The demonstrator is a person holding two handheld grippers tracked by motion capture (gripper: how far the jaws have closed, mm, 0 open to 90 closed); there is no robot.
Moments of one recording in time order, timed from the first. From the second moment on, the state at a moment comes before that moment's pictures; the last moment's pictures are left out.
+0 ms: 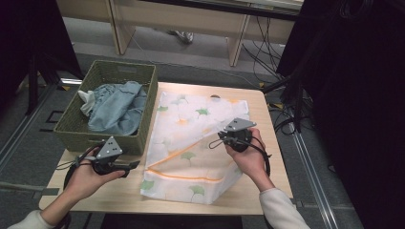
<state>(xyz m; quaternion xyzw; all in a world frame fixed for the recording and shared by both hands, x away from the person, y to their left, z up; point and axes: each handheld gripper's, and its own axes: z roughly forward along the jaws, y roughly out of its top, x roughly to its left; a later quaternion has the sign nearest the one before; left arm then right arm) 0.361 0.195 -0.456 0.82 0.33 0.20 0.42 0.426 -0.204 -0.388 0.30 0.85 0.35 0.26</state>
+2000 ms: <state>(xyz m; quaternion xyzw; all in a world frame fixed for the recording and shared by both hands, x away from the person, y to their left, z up) 0.579 0.267 -0.464 0.78 0.58 0.13 0.17 0.429 -0.153 -0.351 0.21 0.81 0.41 0.35</state>
